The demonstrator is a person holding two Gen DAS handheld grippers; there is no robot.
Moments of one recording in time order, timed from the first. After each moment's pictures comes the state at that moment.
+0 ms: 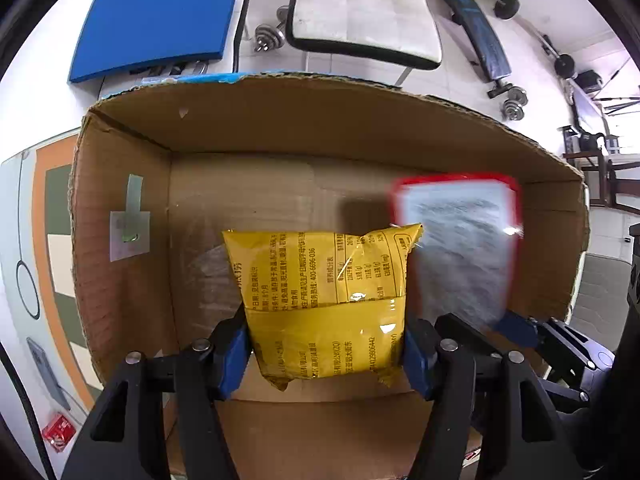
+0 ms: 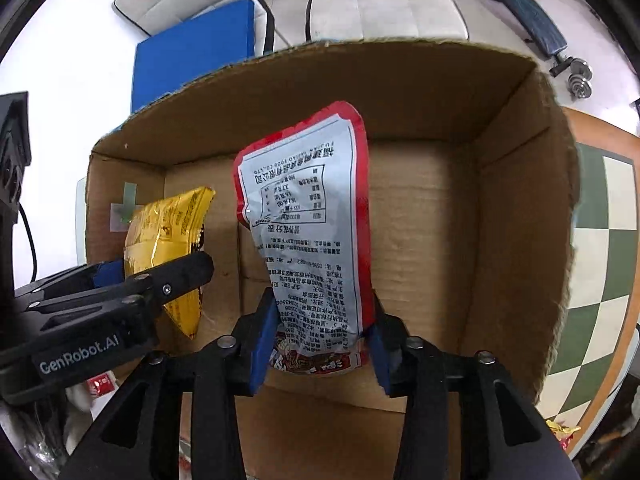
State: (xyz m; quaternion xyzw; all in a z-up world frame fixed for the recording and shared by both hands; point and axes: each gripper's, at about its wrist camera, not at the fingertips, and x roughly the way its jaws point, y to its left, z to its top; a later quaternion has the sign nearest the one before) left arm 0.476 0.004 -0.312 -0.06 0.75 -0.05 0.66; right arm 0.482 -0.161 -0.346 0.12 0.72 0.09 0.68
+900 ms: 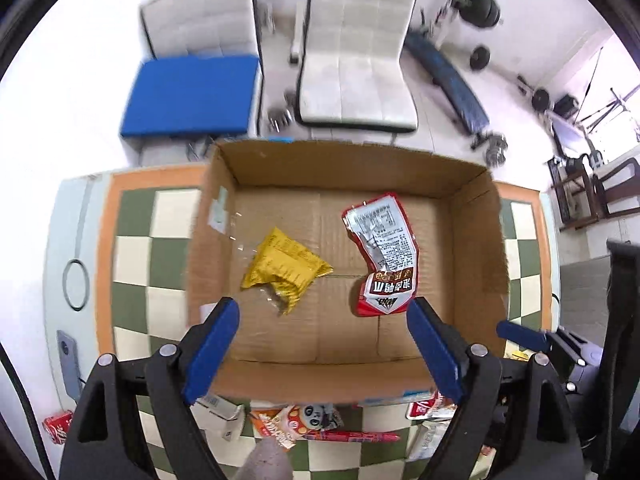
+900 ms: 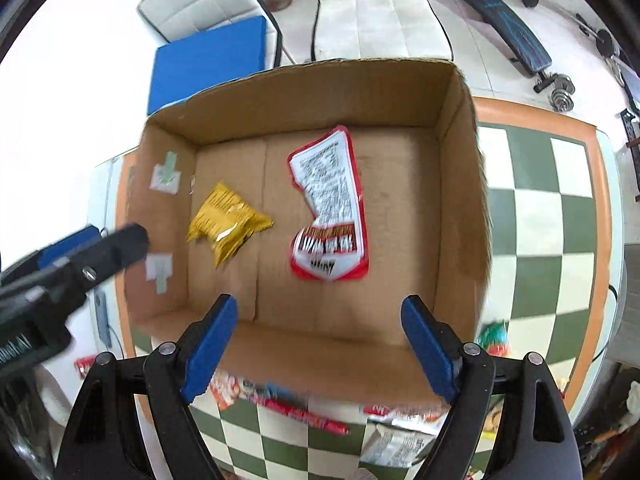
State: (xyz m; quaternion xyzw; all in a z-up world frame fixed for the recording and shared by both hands) left arm 0.379 0.020 -0.183 -0.03 0.61 -0.04 0.79; right arm 0.396 -0.170 -0.267 0.09 0.68 0.09 0.72
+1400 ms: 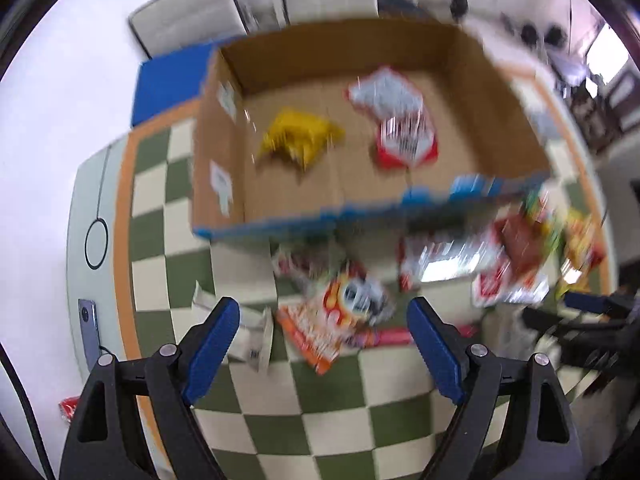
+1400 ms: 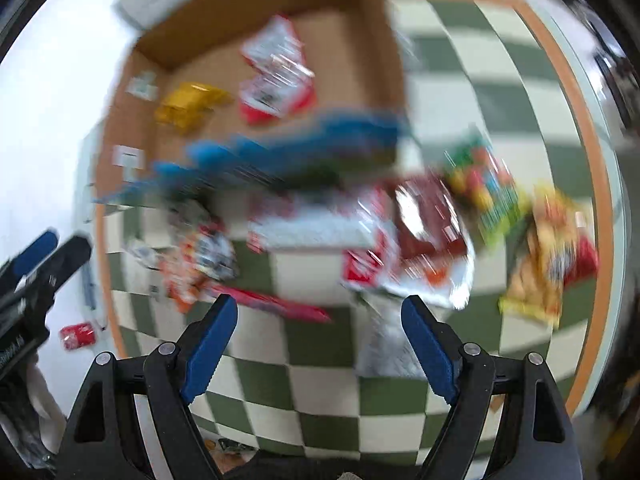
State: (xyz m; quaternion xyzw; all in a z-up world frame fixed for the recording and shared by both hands) left arm 0.249 0.014 -0.261 0.10 0.64 -0.05 0.76; right arm 0.228 -0.208 -0.317 0.14 0.71 0.03 0.69
